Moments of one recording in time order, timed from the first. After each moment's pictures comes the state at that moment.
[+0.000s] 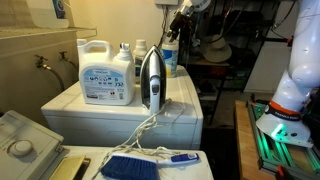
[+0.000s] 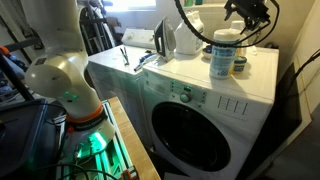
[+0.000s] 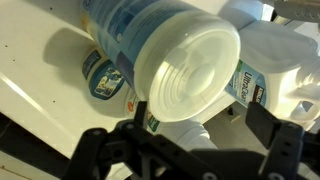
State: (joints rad) arm -0.26 0.23 -0.16 -1.62 0.71 1.81 -0.69
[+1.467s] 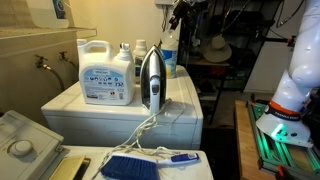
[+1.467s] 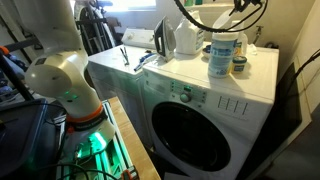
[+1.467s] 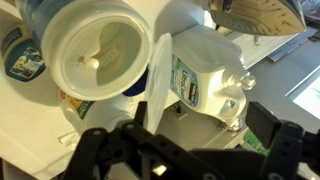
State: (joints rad) arm -0.26 0.15 -0.15 -1.60 0.82 1.65 -0.76
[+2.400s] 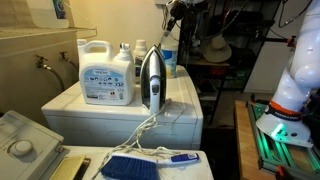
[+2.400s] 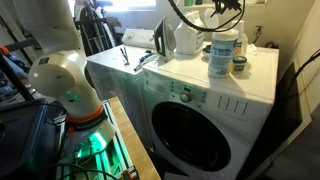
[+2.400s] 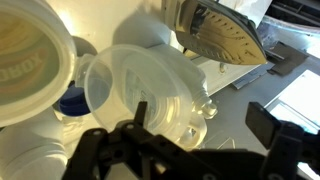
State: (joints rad) arm -0.19 0.13 -0.10 -1.66 0.84 1.61 -0.85
